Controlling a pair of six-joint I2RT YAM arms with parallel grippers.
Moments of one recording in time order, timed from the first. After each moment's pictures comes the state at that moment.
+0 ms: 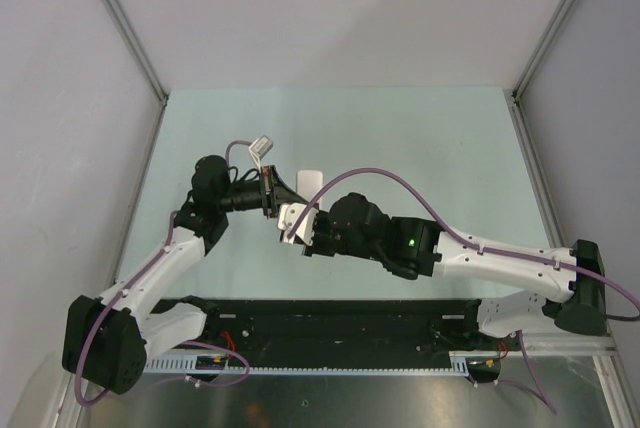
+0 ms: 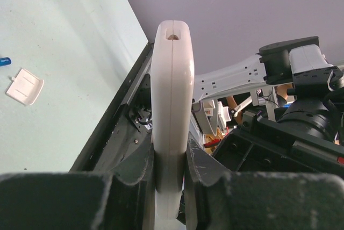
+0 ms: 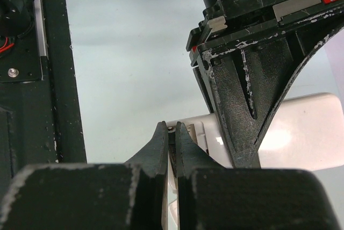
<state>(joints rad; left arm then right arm) -0.35 1.05 0.65 0.24 1.03 -1.00 1.27 1.31 1.18 -0.28 0.09 -0.37</state>
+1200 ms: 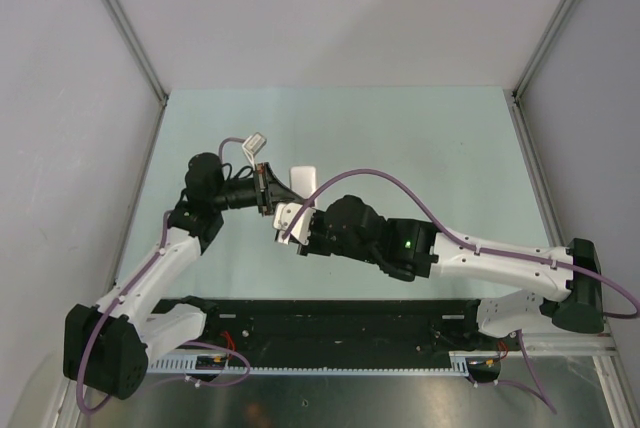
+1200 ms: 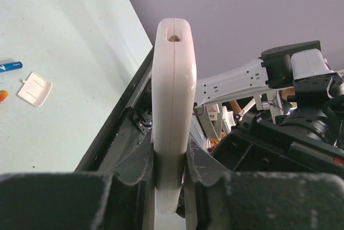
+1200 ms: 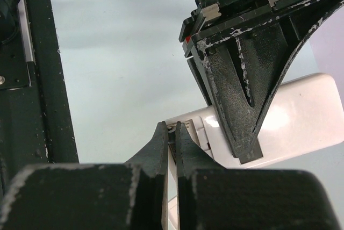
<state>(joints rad) -0.30 1.02 0.68 0.17 1.04 -0.97 1.29 1.33 1.20 -0.28 0.17 -0.37</state>
